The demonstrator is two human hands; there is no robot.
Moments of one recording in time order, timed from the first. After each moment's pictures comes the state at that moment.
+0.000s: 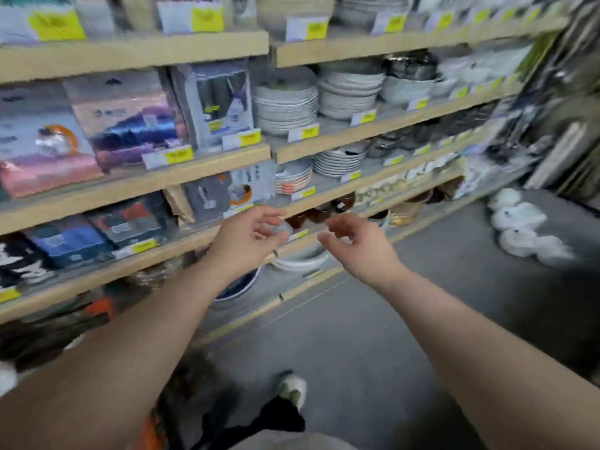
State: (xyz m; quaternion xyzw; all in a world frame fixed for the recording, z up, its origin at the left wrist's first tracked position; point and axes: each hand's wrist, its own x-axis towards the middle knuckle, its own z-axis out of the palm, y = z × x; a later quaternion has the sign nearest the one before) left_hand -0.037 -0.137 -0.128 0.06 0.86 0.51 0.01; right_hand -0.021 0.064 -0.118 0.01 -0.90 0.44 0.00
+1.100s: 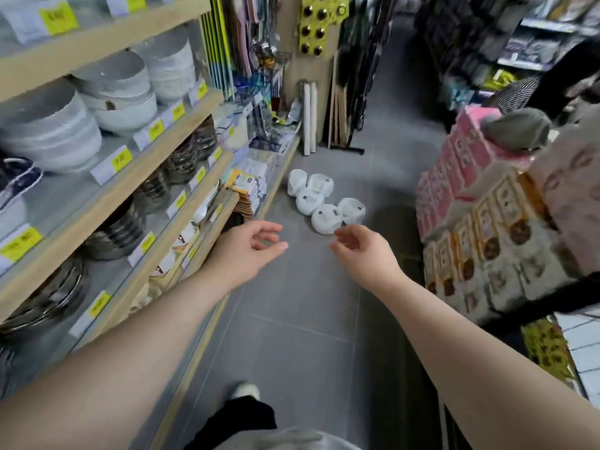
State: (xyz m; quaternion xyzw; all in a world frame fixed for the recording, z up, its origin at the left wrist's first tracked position) left_hand -0.408 0.549 -0.149 0.37 0.77 0.46 0.25; right_hand -0.248 0.696 -0.149 -0.41 -0.81 0.38 0.16
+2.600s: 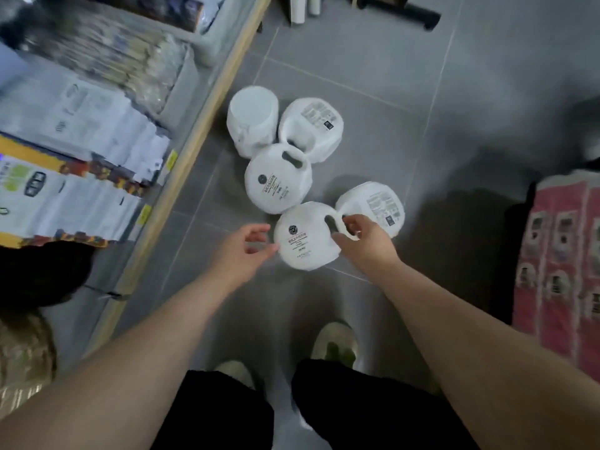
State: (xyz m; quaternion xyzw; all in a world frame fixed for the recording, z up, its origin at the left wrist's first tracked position) left_hand -0.746 1.245 -0.665 0.12 0.81 0.39 0.42; right_hand -0.610 1.419 -0.653 -0.51 -0.74 0.43 -0.13
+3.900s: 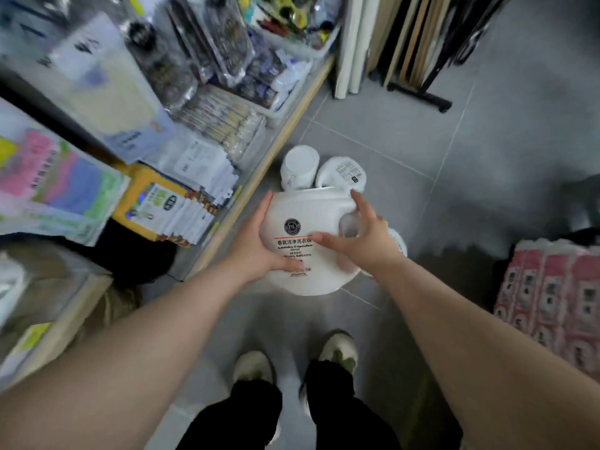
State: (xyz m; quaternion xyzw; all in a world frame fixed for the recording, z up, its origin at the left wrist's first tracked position) left_hand -0.782 1.204 -0.485 0.13 0.78 0.45 0.41; right_hand -0.672 1.379 -0.462 -0.42 -0.75 0.50 -0.09
